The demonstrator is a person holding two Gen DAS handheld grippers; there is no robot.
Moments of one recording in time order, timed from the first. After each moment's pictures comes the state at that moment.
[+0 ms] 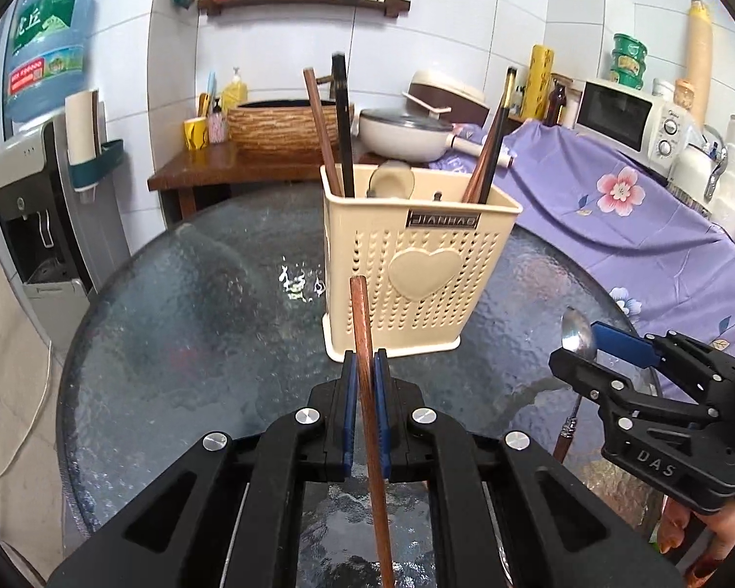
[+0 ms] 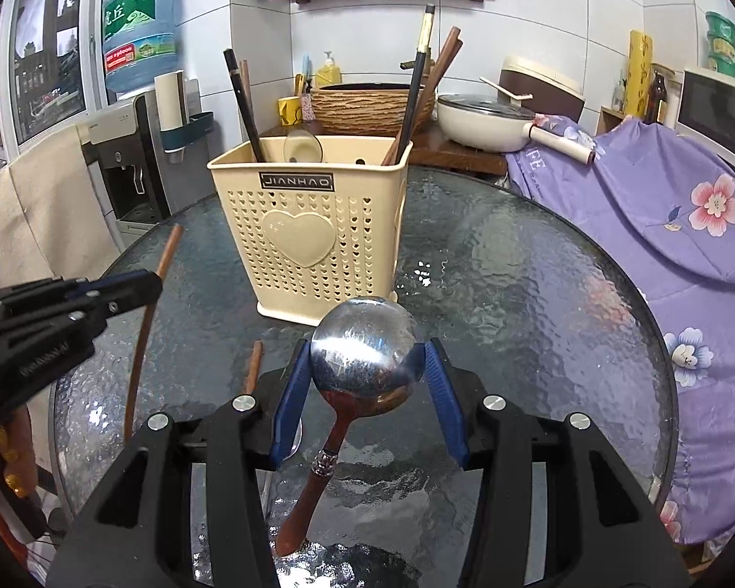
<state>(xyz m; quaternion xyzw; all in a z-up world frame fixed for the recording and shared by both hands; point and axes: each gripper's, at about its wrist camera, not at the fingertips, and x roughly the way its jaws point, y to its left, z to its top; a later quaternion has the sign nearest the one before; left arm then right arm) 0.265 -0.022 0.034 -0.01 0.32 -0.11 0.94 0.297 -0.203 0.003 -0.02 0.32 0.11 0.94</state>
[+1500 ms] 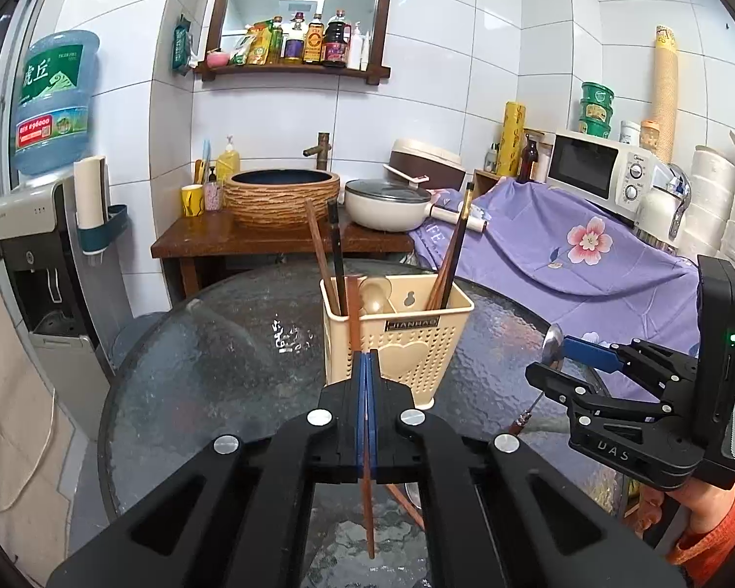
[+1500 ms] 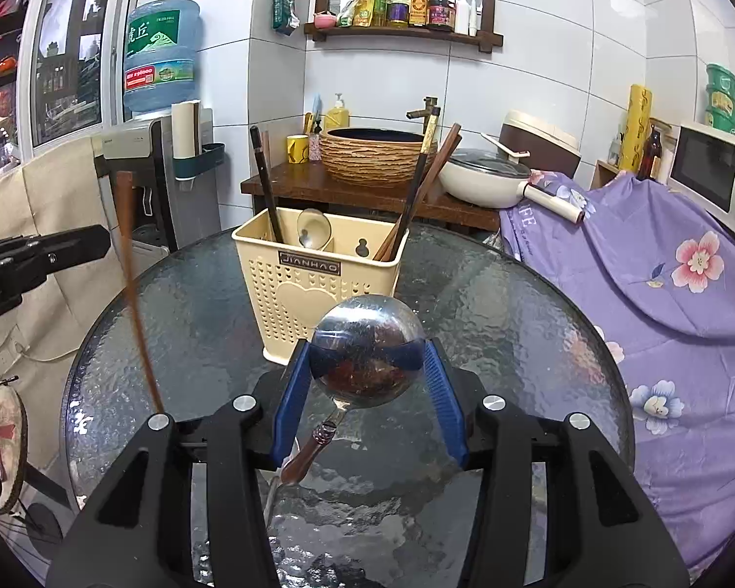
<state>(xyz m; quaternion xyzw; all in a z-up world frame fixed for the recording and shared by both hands) 0.229 -0.006 0.105 -0.02 0.24 -0.13 0.96 0.281 -0.209 0.051 -0.05 0.26 0.12 0.96</state>
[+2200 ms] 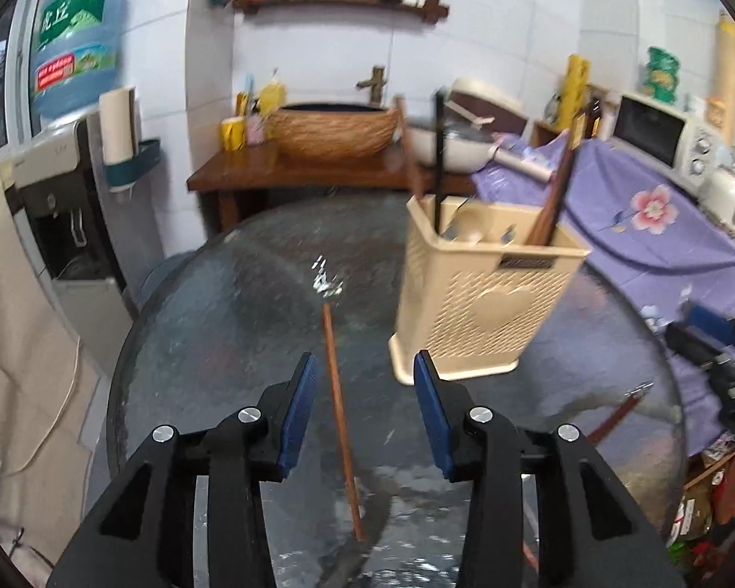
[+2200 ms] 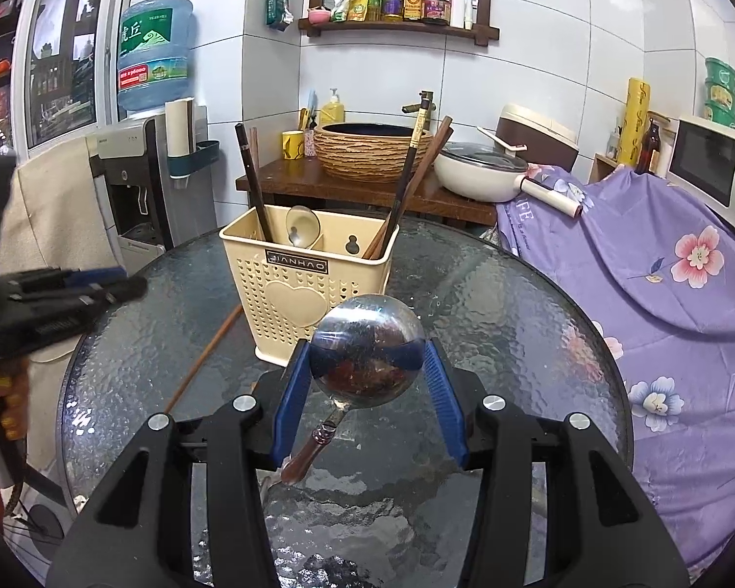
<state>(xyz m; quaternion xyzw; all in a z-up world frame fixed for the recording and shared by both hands) 0.286 0.023 0.042 -0.02 0.34 -0.06 0.94 0.289 -0.212 0.048 -0.05 0.27 0.11 0.95</state>
